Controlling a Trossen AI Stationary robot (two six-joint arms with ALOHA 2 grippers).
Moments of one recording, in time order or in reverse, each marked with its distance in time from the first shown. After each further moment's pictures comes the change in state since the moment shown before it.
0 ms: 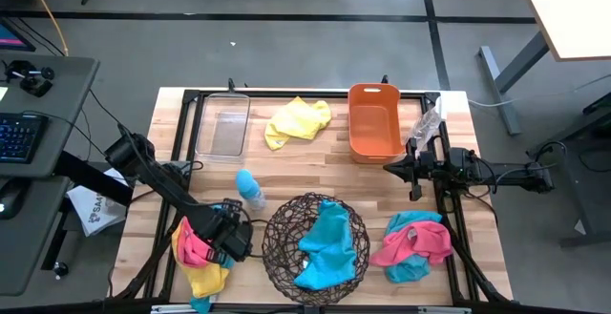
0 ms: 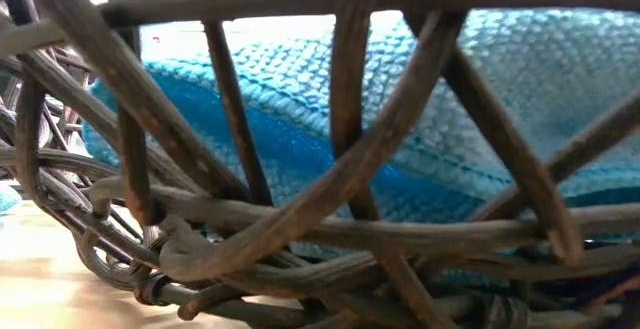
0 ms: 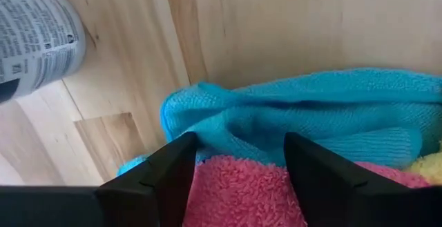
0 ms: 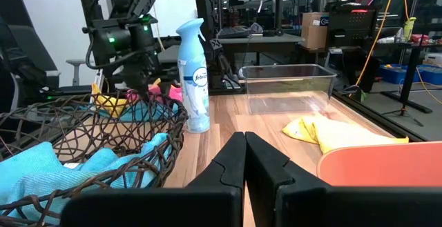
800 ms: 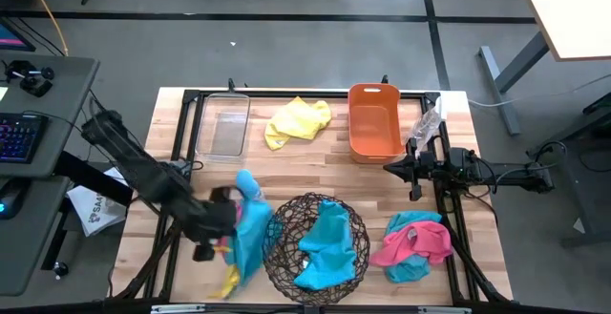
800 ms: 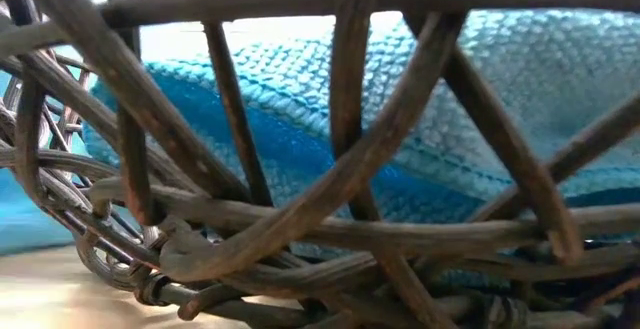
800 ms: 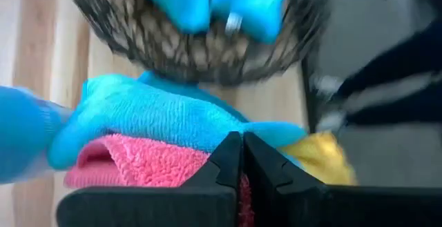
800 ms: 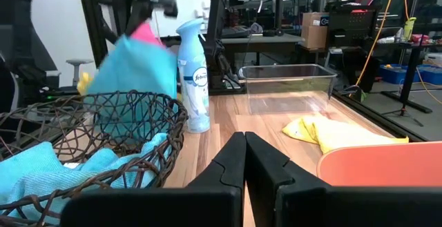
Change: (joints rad) left arm -0.025 -0.427 0.216 0.017 -0.137 -0.200; right arm 0.000 0.000 0.000 0.000 0.000 0.000
